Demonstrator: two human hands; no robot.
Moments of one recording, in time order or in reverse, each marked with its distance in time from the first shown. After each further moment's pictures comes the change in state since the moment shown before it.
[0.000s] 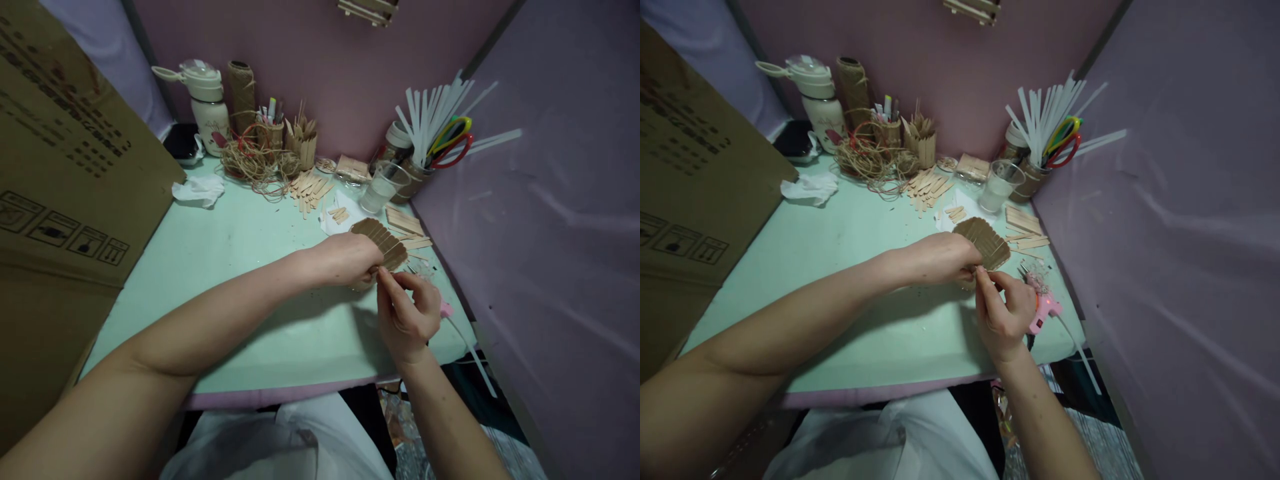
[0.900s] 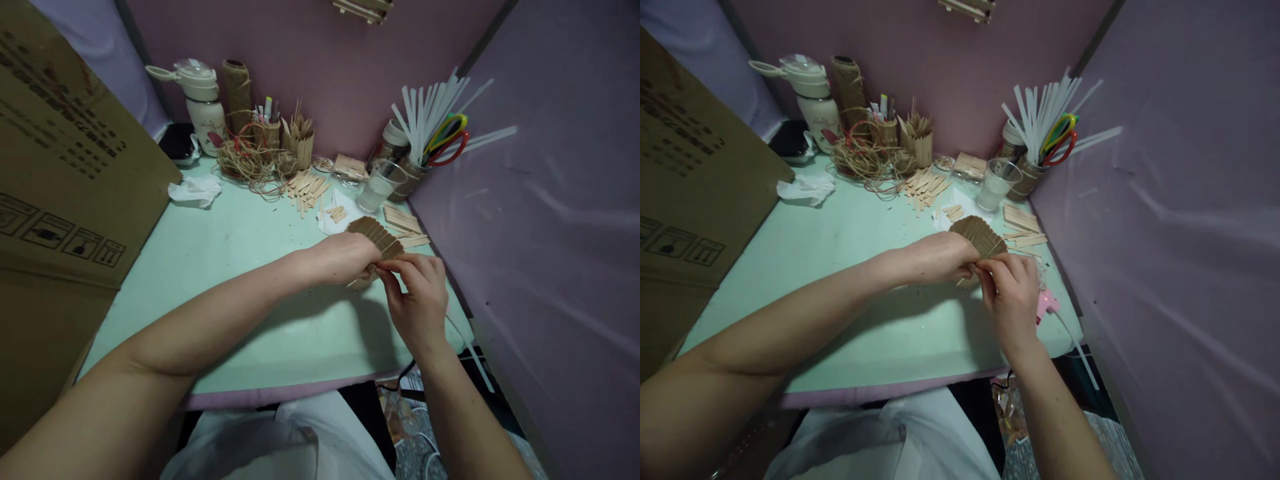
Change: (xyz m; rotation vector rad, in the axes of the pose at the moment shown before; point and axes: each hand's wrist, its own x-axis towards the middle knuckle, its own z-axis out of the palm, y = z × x) left_hand 0.003 -0.003 0.005 -0.050 0.032 0.036; right_hand 0.041 0.003 -0.015 0.162 -0.250 0.073
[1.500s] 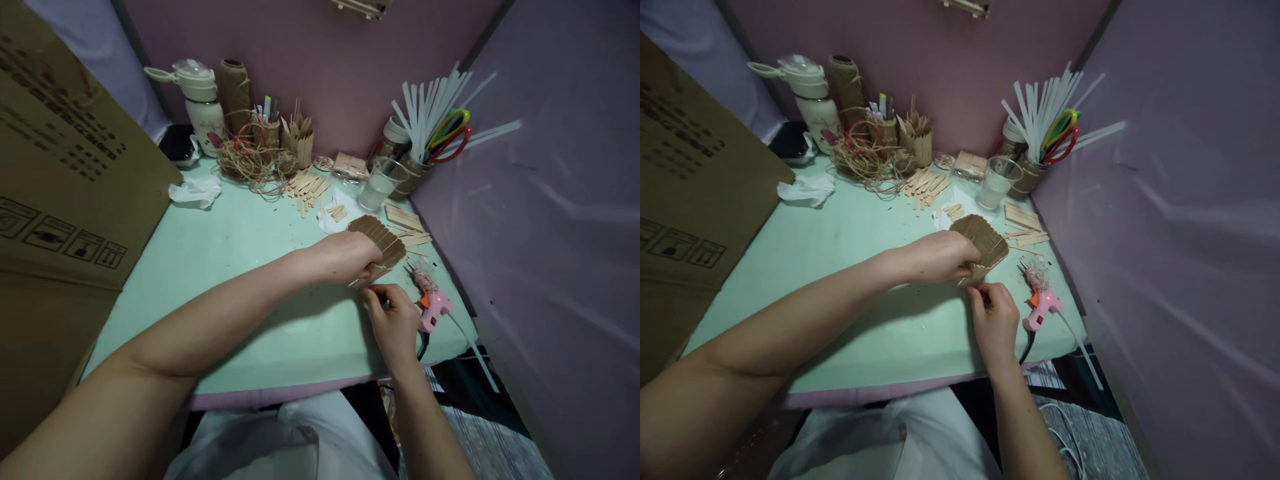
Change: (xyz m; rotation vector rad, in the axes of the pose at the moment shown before) left_hand 0.000 -0.005 0.003 0.007 0.018 0.032; right_hand -0.058 -0.009 0.031 0.183 -0.083 0.449
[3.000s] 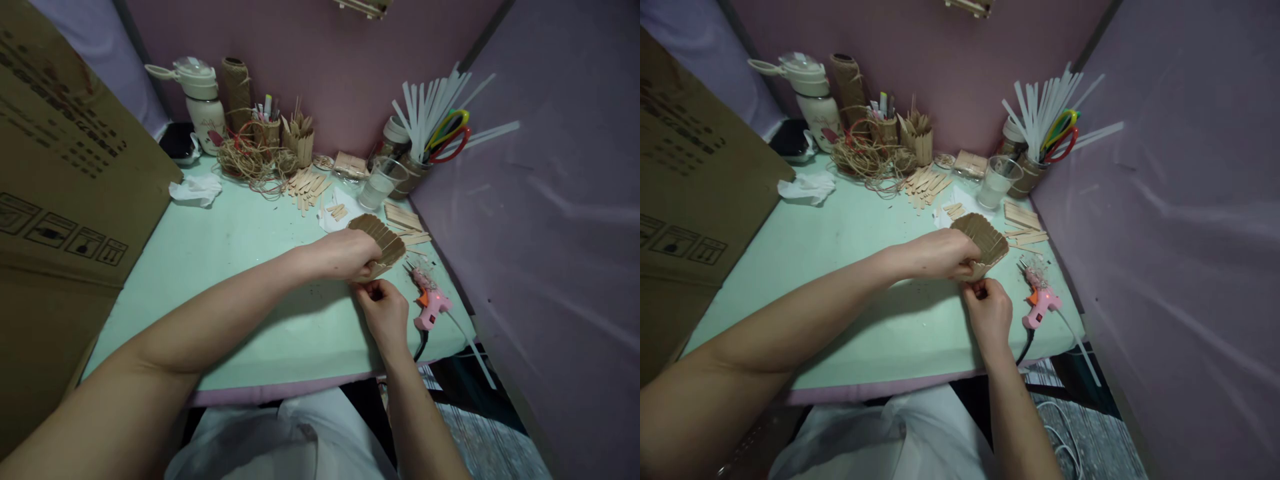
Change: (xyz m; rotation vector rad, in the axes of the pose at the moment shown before) left_hand -0.001 0.003 -0.003 -0.057 -0.002 0.002; right_hand 0.004 0.002 0.016 -0.025 -0.087 0.268
